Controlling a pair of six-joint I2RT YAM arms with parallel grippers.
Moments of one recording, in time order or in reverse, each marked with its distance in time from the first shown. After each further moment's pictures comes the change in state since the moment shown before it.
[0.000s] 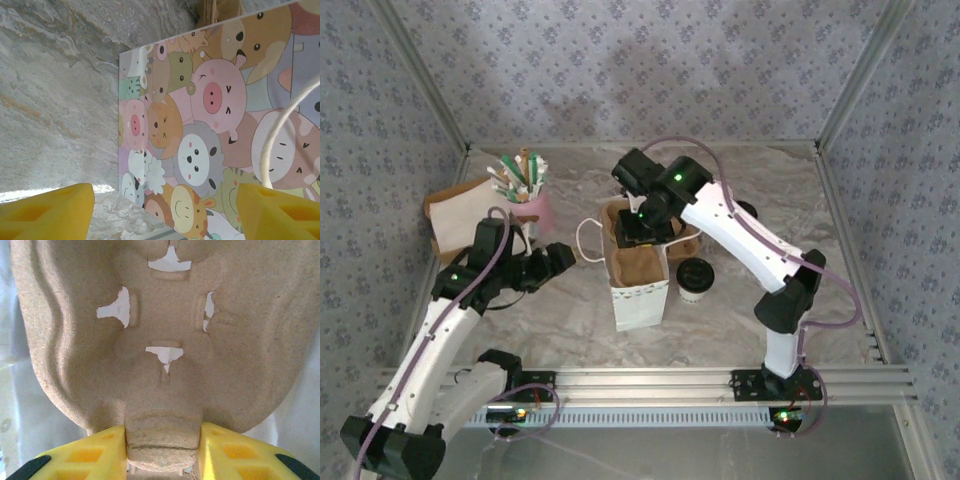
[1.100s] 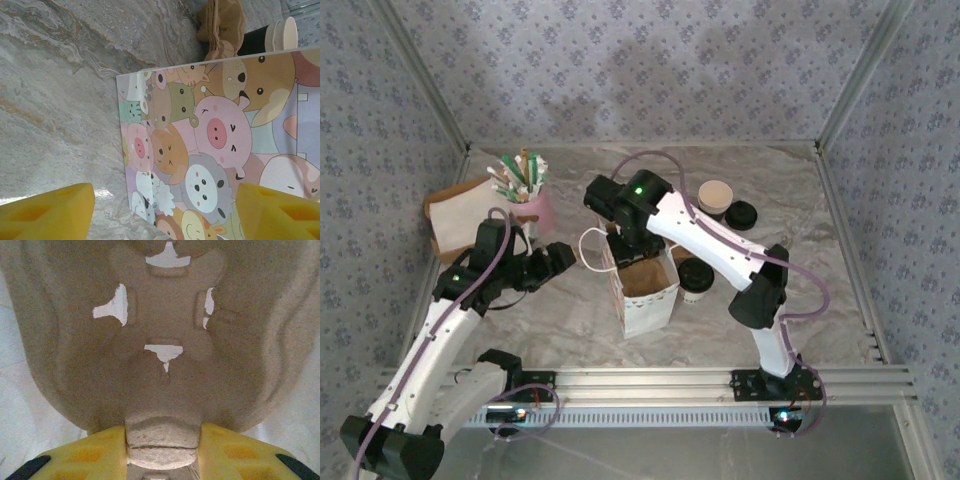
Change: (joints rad) left arm -0.010 -0.003 -0.011 0.027 -0.030 -0.012; right arm 0.101 0.148 0.076 -0.169 0.171 -0.031
